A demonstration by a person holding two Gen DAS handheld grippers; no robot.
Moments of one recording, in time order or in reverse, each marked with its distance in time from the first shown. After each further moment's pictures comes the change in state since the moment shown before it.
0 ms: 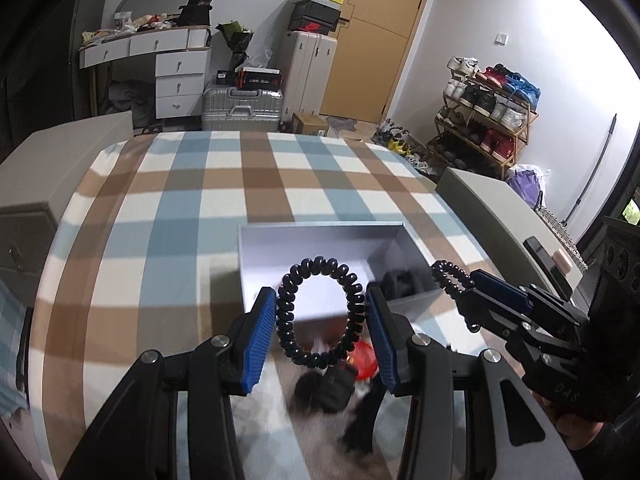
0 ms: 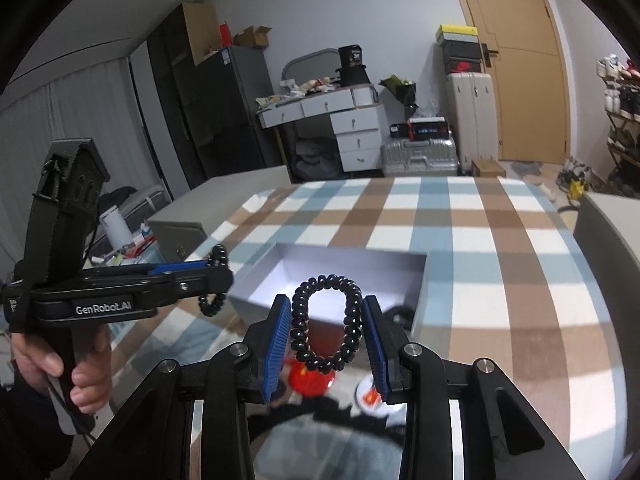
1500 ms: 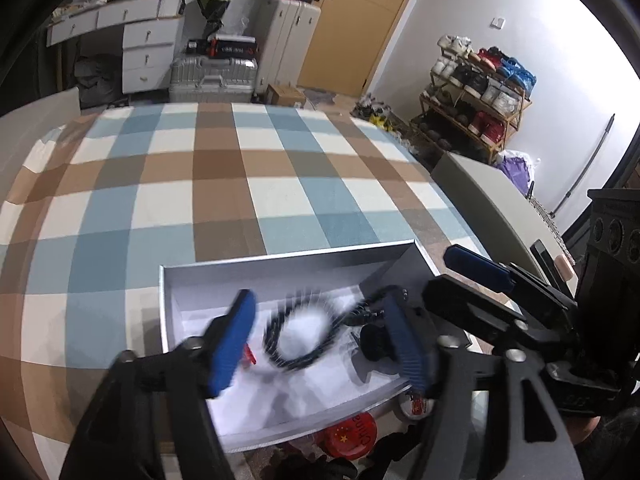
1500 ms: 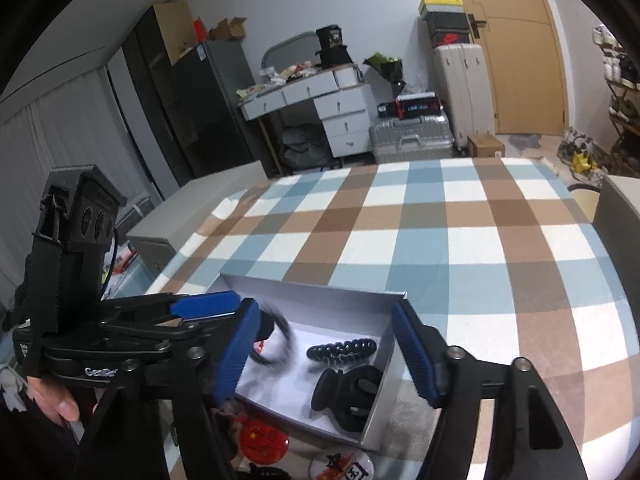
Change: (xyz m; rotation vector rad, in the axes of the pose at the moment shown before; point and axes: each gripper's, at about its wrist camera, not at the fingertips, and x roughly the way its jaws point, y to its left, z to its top) left arm 0.064 -0.003 0.026 -0.008 0.095 -0.100; right arm 0.065 -0.050 0.029 0.091 0.060 0.006
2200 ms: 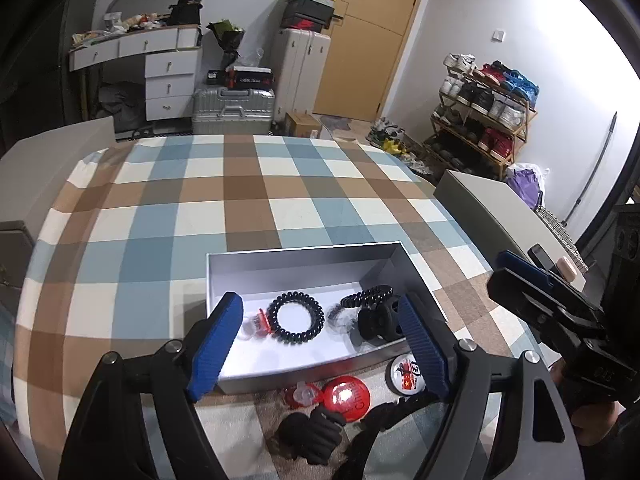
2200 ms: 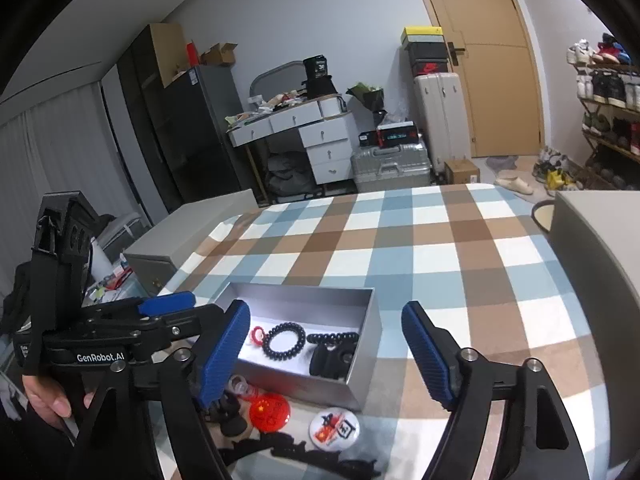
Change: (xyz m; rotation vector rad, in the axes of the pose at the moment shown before) left arm -0.039 -0.012 -0.016 0.014 -0.091 0.093; right arm -0.067 0.009 -0.011 0.002 -0.098 -0.073
